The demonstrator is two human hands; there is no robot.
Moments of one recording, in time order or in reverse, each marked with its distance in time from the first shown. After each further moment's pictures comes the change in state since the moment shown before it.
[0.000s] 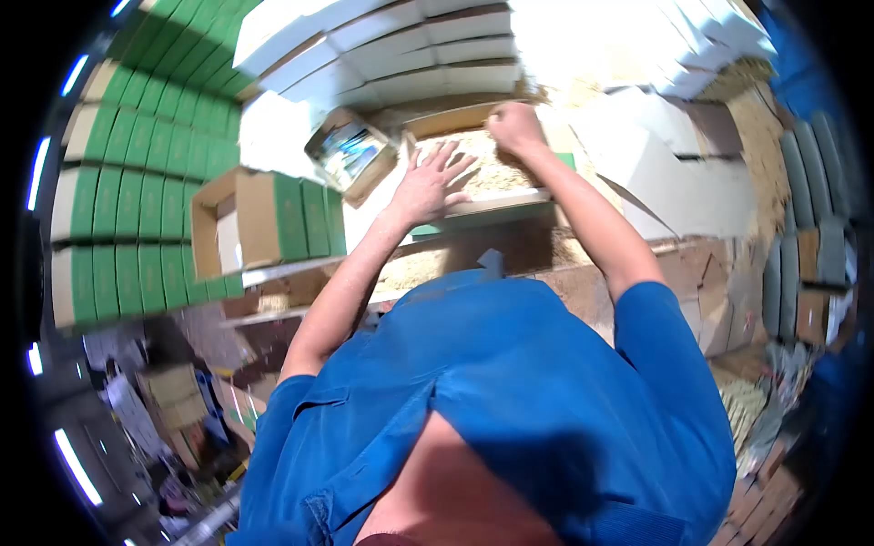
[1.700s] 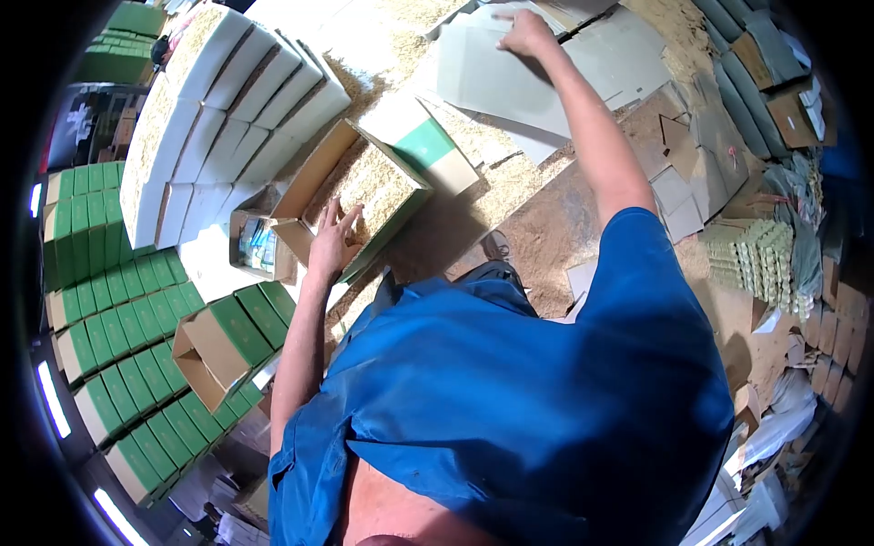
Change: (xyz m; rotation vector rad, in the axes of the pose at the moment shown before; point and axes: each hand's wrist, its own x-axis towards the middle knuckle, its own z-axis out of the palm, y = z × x) left_hand 0.024 0.025 0.035 -0.048 -0.288 -0.032; right_hand -0.036 0.237 -0.251 -0.318 0.256 0.346
